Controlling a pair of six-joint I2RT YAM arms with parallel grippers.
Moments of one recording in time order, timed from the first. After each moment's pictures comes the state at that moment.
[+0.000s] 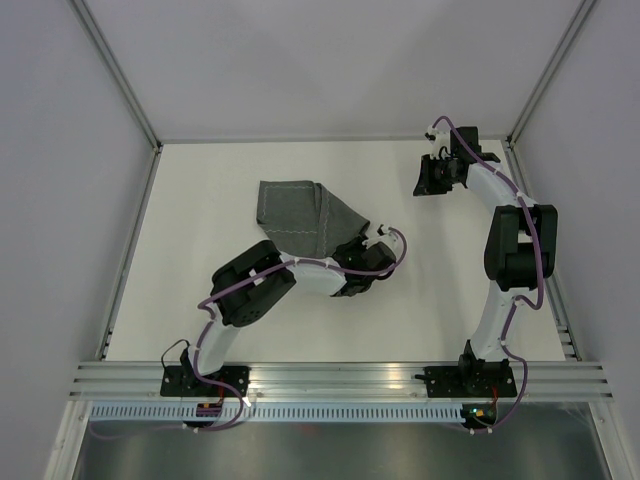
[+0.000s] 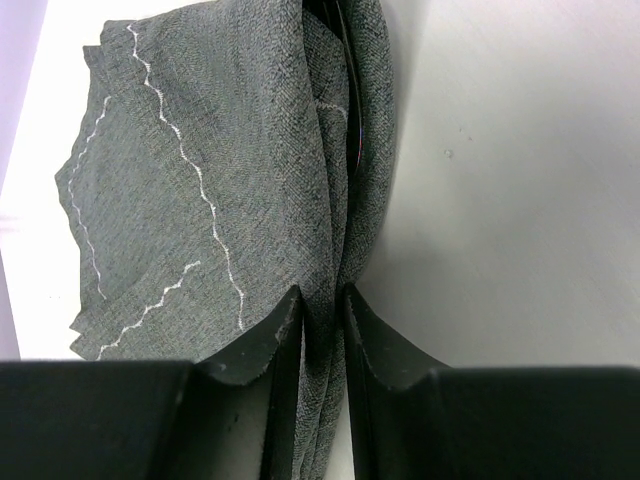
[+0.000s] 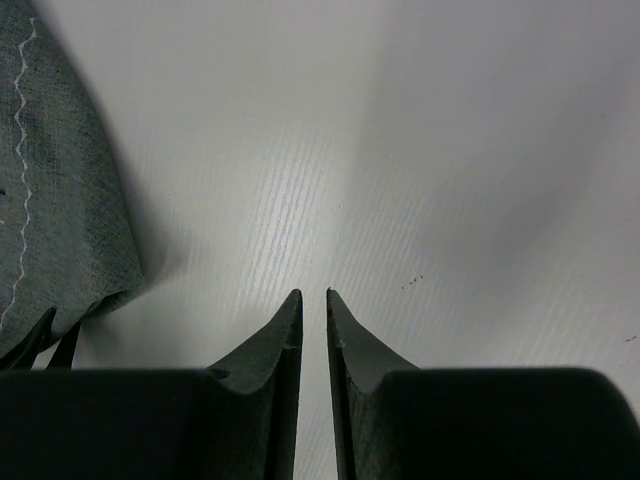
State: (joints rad) left arm -1.05 2.13 1.27 0.01 -0.83 0.15; right arm 0.01 2.00 1.59 -0.54 -0.40 -0.02
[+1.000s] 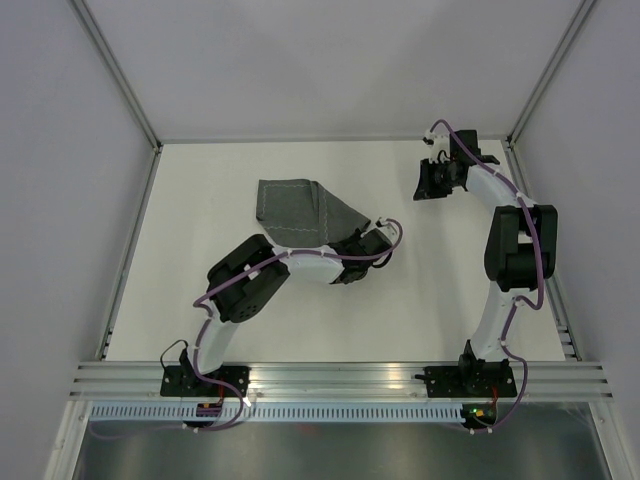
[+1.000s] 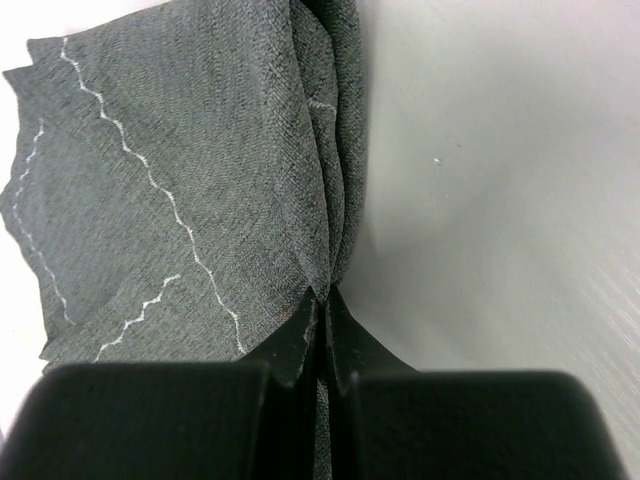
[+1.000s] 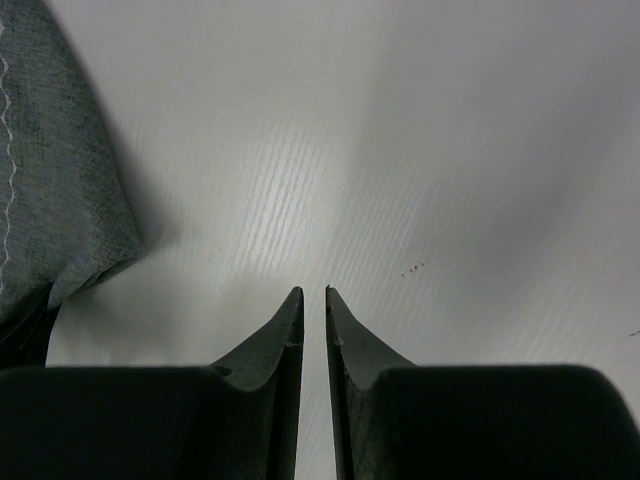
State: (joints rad) left arm -1.00 2.13 1.34 -0.13 -0.68 0.16; right arm 0.01 1.99 1.57 -0.55 -0.41 -0.06
